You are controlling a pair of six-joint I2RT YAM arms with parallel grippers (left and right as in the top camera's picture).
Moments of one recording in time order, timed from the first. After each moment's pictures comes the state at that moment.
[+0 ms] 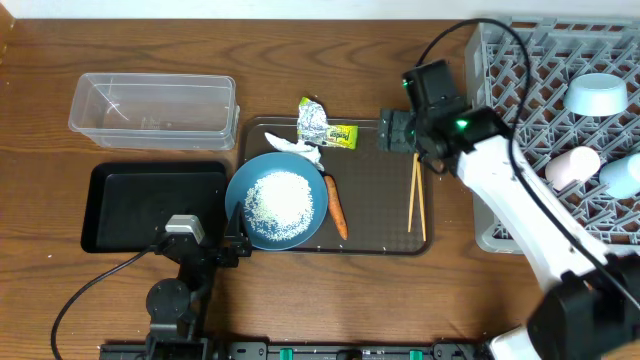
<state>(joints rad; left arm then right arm) -0.05 0.01 0.02 -0.11 0.07 -0.25 0.41 1.69 1.39 -0.78 0.08 0.48</state>
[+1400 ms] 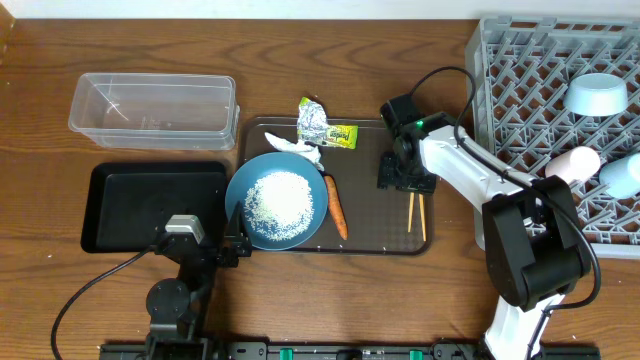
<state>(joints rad) -0.05 0.01 0.02 -0.11 0.07 -0.25 0.41 1.97 1.32 -0.84 0.01 0.57</state>
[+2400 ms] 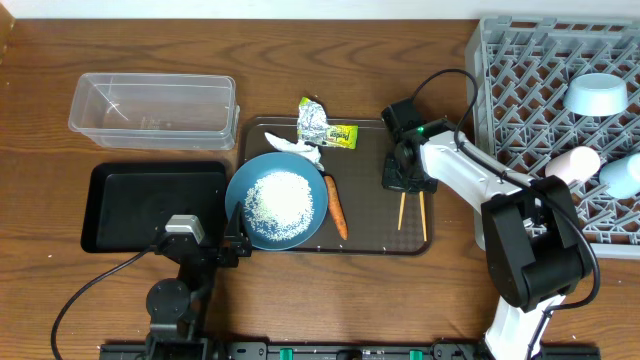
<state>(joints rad) -0.05 0.01 0.02 -0.11 0.07 -0.25 0.40 1.97 1.27 -0.77 0.05 0.60</state>
